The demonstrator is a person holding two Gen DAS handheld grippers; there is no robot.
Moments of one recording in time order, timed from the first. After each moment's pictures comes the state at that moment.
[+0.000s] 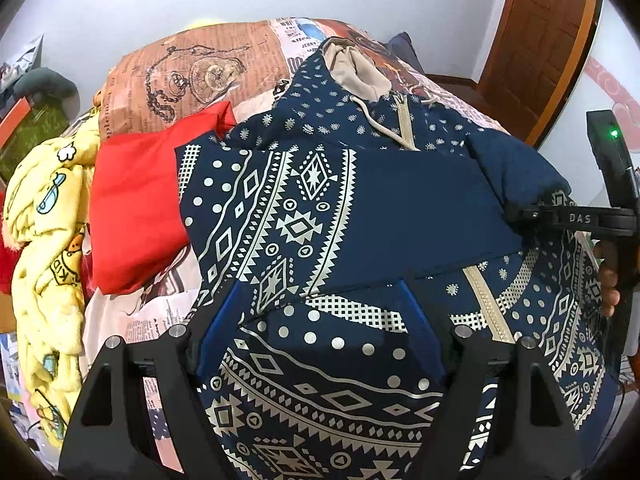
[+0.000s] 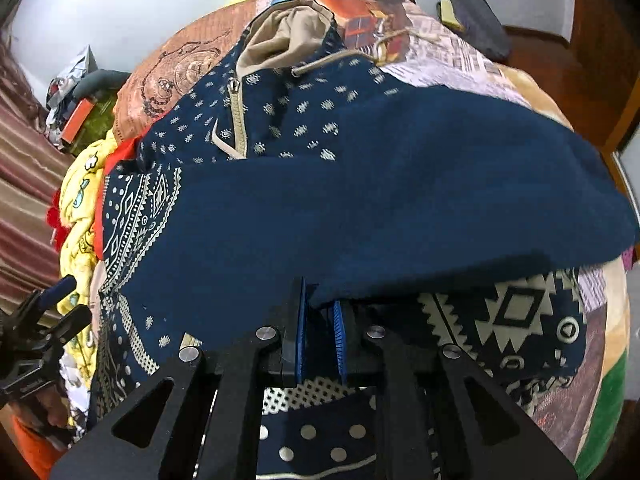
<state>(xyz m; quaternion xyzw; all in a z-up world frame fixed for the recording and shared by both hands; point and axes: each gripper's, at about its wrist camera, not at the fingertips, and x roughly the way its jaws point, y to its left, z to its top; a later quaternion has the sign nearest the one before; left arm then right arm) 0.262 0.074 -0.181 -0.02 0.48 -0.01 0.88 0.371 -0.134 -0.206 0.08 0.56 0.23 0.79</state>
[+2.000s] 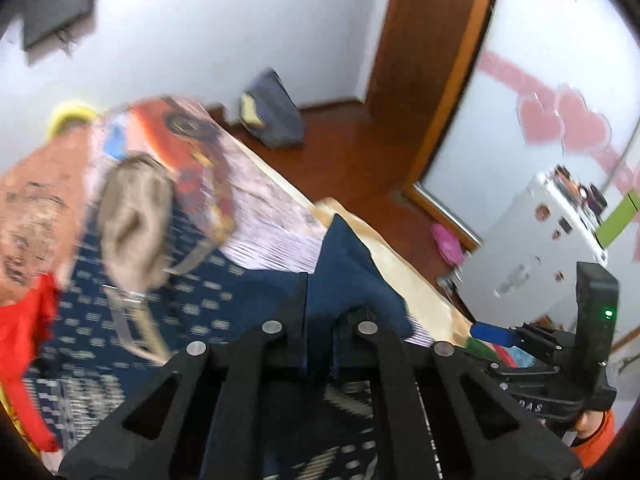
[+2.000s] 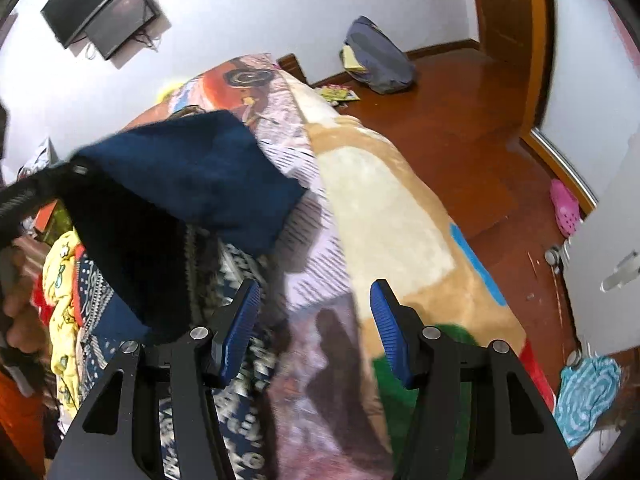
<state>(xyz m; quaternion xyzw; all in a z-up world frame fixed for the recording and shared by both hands) 0.407 -0.122 -0.091 0.01 0.40 -0.19 0.89 0.352 -0.289 -0.167 0.15 0.48 0.12 0.86</state>
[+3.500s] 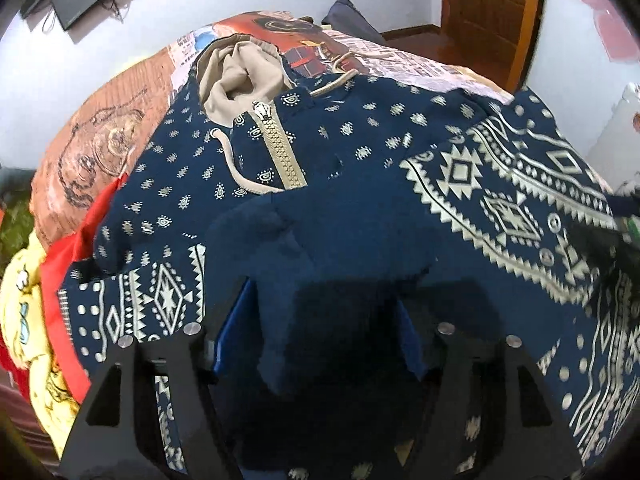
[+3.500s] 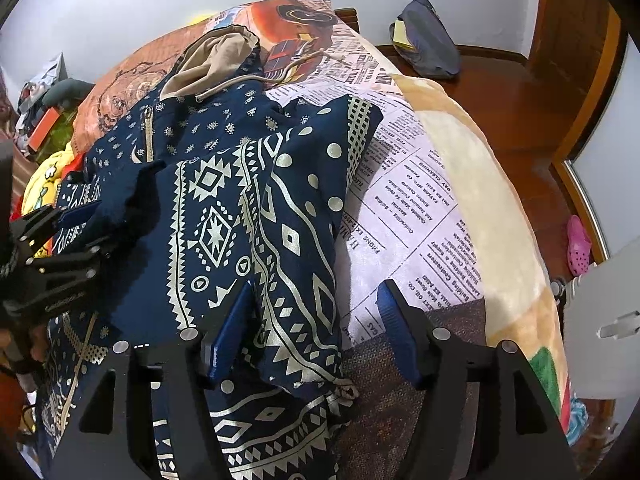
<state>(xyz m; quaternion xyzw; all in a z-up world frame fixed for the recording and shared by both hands) 0.379 -0.041 -0.225 0.11 0.50 -0.06 0.86 0.363 -0.206 -0.209 0.04 0.52 0.16 0.84</state>
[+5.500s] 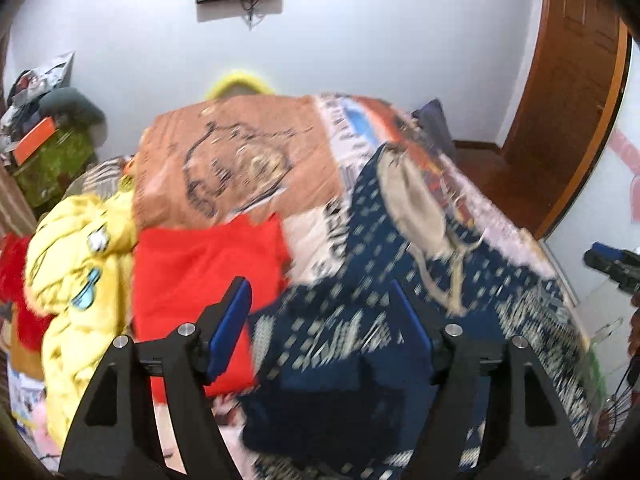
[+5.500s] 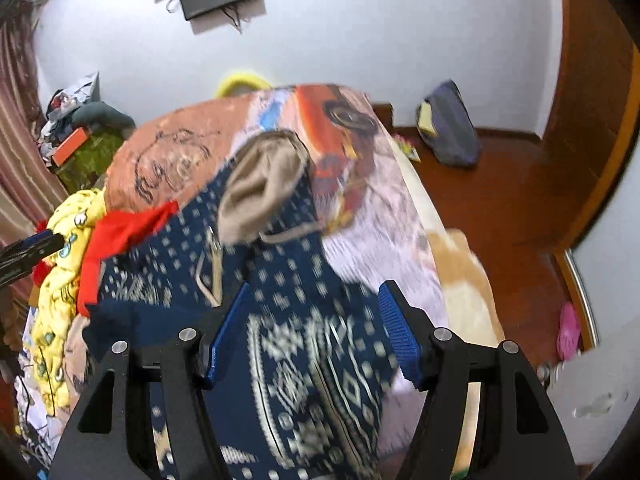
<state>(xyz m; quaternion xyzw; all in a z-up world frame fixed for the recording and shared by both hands) 0.363 0.142 -0.091 -0.05 0.39 0.03 0.92 0.415 -0.151 -0.088 0.01 0.41 0.19 0.89</state>
